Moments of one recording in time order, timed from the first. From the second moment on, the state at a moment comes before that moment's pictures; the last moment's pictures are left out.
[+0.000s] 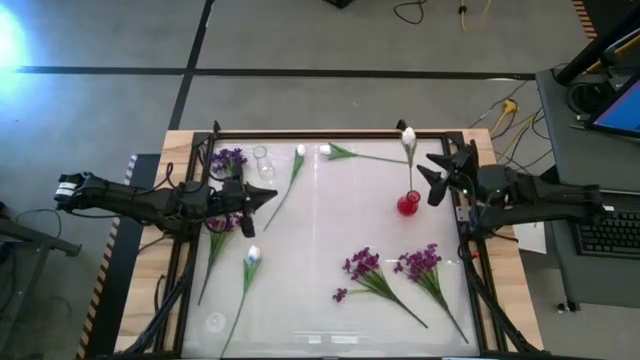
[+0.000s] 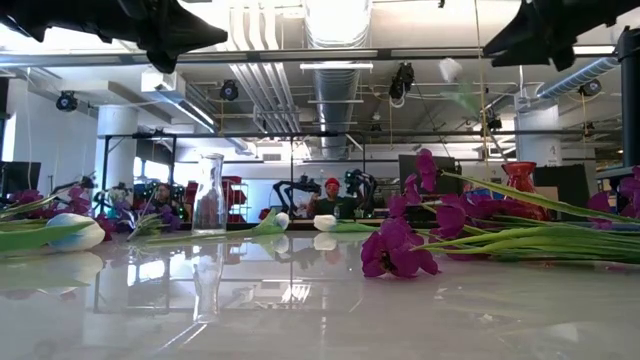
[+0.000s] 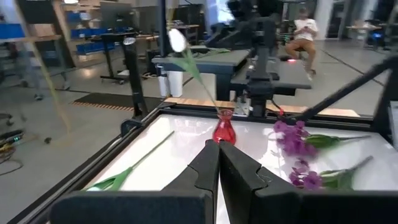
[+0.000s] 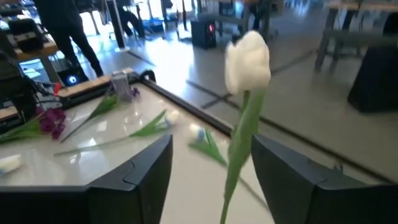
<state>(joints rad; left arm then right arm) -0.11 0.77 0.45 0.26 -0.38 -0.02 -0.02 0.45 0.64 -0.47 0.63 0.26</state>
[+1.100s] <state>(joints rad) -0.22 0.91 0.69 -0.85 -0.24 -1.19 0.01 0.66 0.70 -0.89 0.10 0.85</state>
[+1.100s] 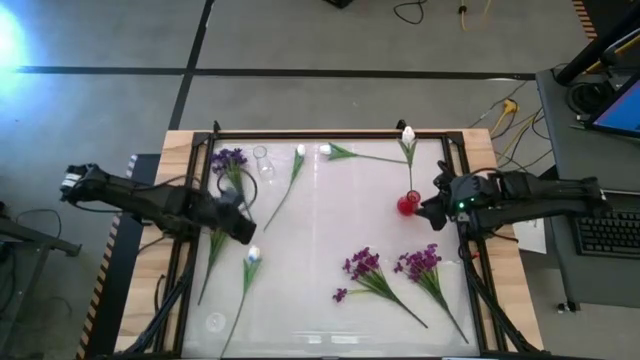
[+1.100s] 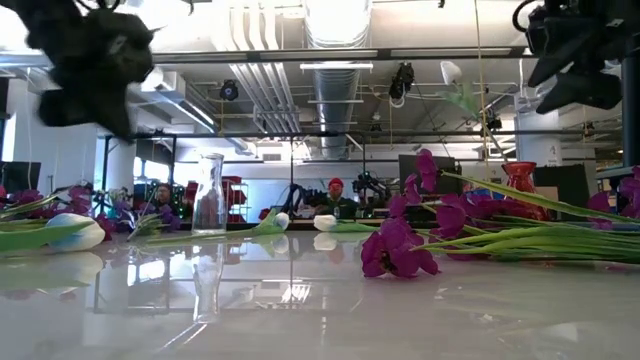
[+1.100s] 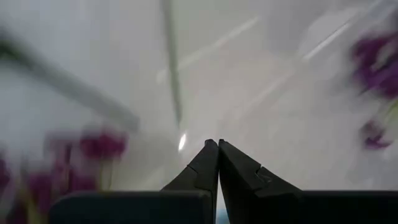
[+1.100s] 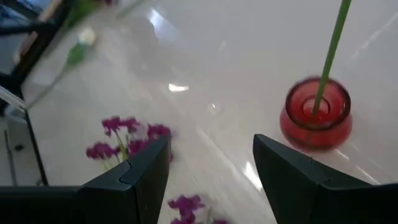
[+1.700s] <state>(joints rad) -0.38 1.14 0.69 -1.09 -0.15 -1.61 0.02 0.68 0.70 -0.90 0.10 0.69</state>
